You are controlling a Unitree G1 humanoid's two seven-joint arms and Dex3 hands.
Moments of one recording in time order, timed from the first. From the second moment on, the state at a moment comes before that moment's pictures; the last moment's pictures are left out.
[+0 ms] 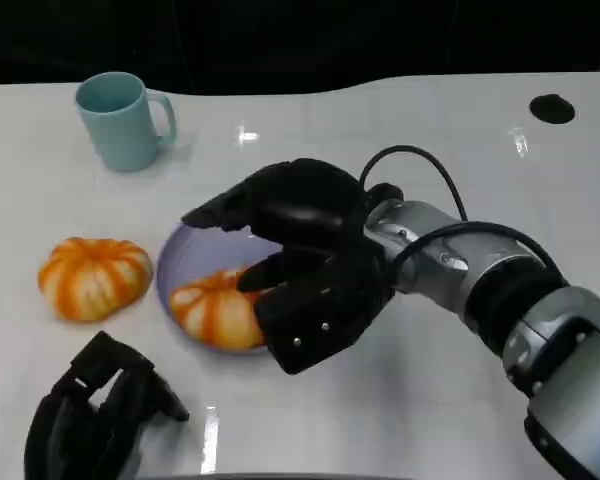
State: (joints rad) left arm -0.06 -0.05 0.31 0.67 -0.52 -0.36 -0.76; right arm -1.10 0.08 0.68 1.23 -0.80 -0.56 -0.15
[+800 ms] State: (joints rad) left arm -0.06 -0.05 0.31 0.67 -0.52 -0.37 -0.76; right arm -0.91 -0.07 0.52 1.08 -0.60 -0.76 -0.15
